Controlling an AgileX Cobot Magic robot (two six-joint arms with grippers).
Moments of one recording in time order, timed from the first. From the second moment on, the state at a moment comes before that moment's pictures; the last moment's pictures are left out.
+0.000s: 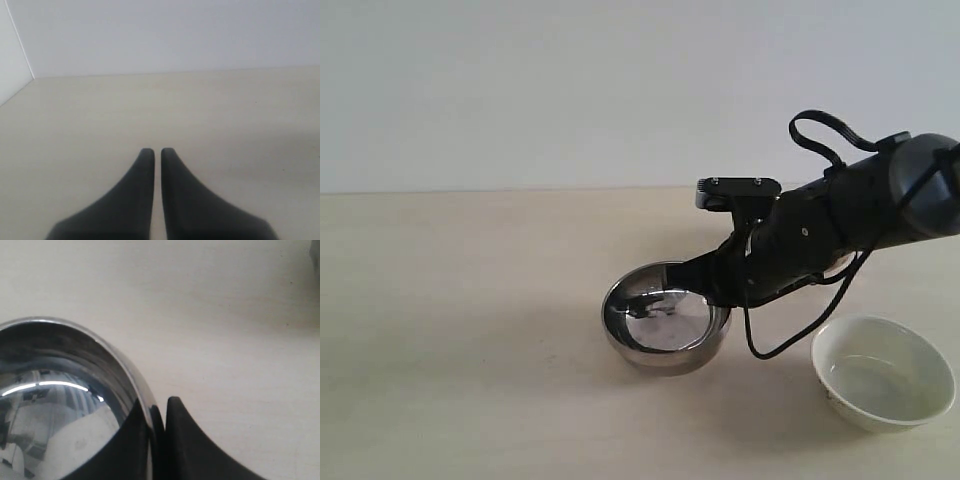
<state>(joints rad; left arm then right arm) 0.11 0.00 0.00 -0.02 0.28 0.09 0.50 1.93 -1.11 -0.07 0.20 0.38</state>
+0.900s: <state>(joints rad) 0.11 0.00 0.00 -0.02 0.28 0.09 0.50 1.93 -1.11 -0.06 0.21 0.40</state>
